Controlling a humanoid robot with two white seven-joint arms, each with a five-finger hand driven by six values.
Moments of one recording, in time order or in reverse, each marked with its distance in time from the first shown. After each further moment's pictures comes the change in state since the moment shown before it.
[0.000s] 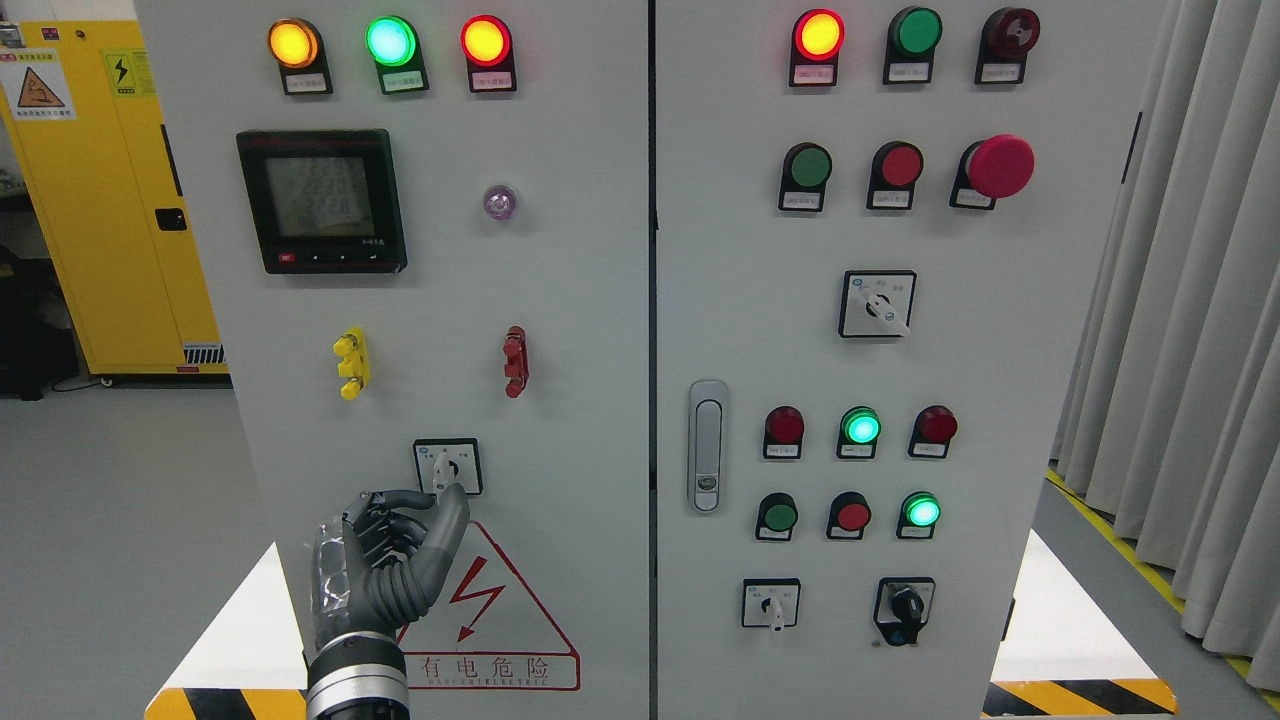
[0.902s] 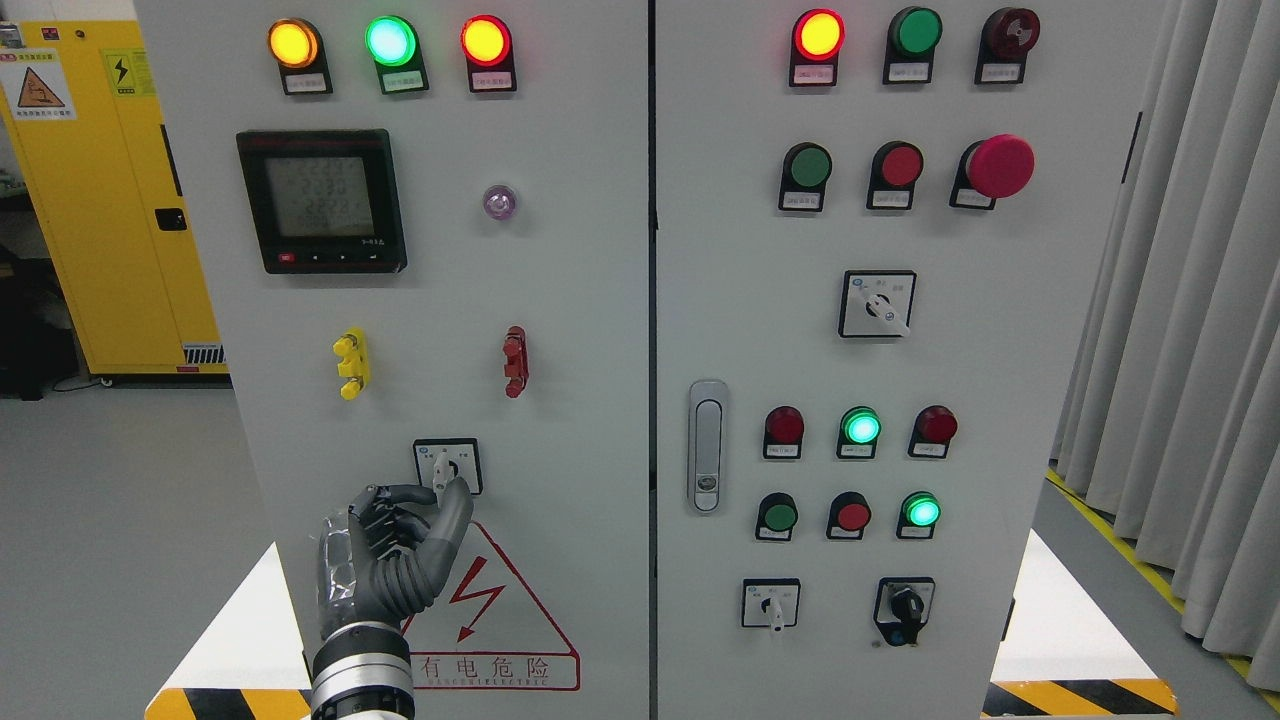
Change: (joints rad) left arm -0.020 -0.004 -0.001 0.010 -0.008 0.020 0.000; right arm 0.000 0.000 0.000 0.000 0.000 0.000 0.000
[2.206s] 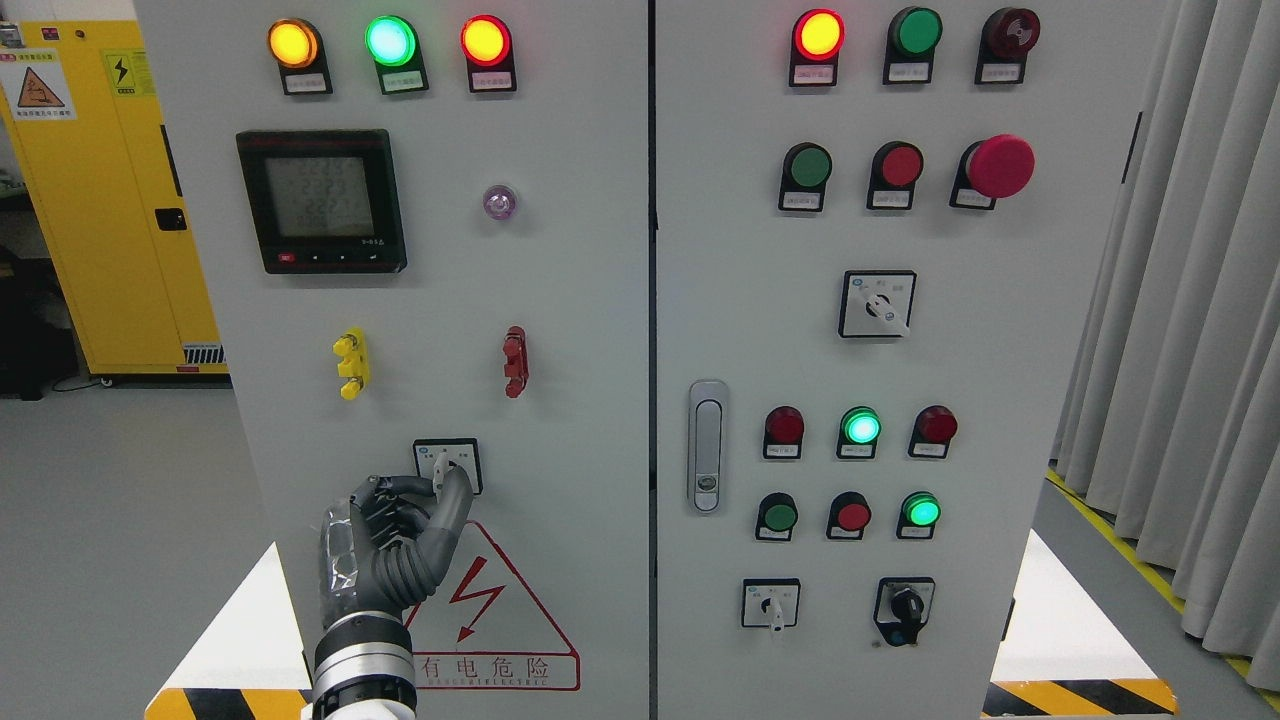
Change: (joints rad) left arm -0.019 -0.002 0.002 0.012 -0.006 0.001 0.000; right arm 0.000 0.000 0.000 0.000 0.000 0.000 0.000
